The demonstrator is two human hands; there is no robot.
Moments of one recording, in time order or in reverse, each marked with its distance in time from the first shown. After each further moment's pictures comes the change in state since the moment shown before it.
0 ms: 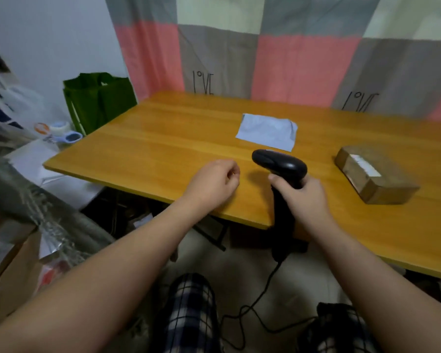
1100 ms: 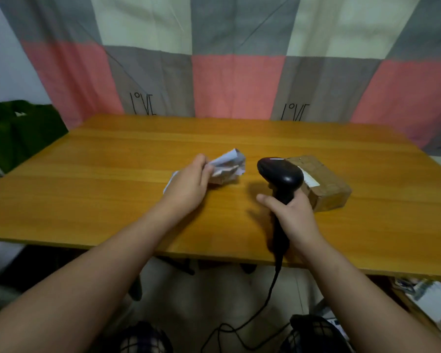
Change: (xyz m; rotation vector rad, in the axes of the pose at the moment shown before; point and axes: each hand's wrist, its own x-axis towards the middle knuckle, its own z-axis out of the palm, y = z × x) left_hand 0.080 0.023 0.033 -0.120 0.111 0.187; right_hand 0.016 0.012 -0.058 0.176 0.106 0.027
